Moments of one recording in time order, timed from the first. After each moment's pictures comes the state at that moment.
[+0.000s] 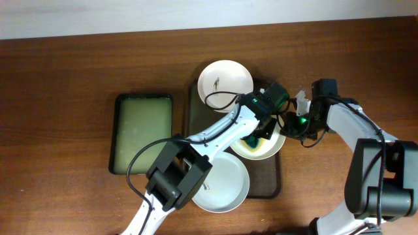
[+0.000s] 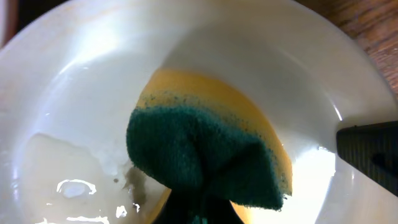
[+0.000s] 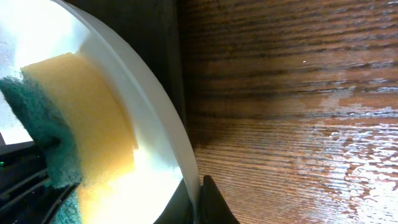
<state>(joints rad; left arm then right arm) -0.86 2.35 1.93 -0.88 0.00 -0.41 -0.13 1.78 1.03 -0.70 -0.42 0.08</state>
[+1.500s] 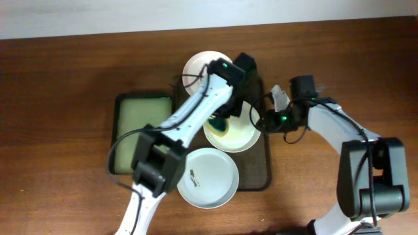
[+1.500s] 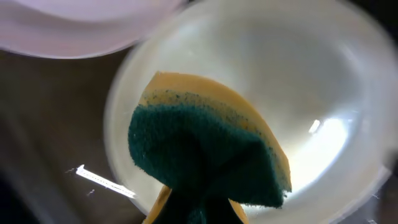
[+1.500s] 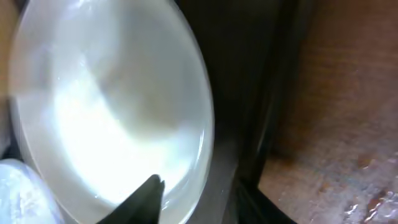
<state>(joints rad) -0.66 2.34 2.18 -1.33 -0.05 -0.39 0.05 1.79 1.03 -0.51 -0.45 0.01</state>
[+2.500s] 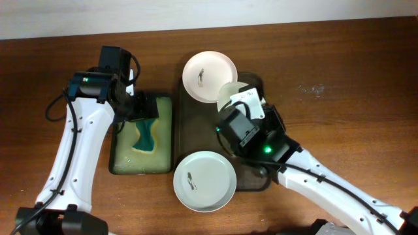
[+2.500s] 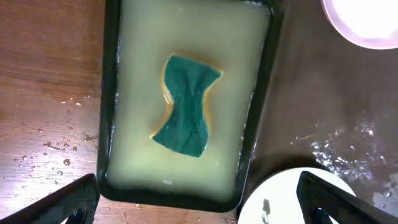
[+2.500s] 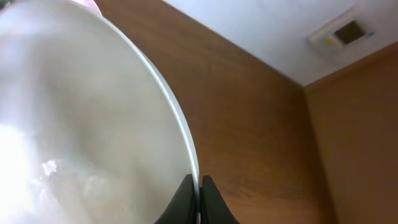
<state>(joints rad) -0.14 1.65 1.58 -1.26 -0.02 -0.27 0.76 1.38 1.10 -0.70 0.94 0.17</state>
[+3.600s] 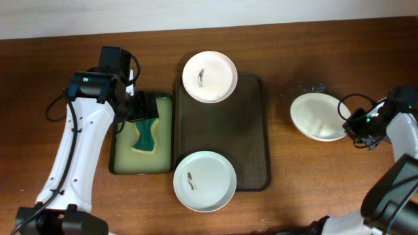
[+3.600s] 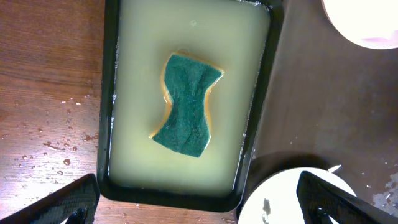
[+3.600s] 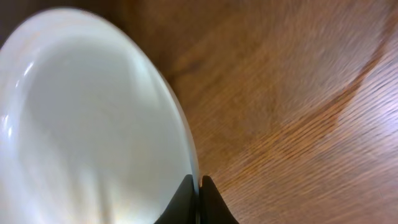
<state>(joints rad) -0.14 1.65 1.58 -1.26 -0.02 -0.27 -0.59 1.72 1.11 -0.78 -0.25 0.28</state>
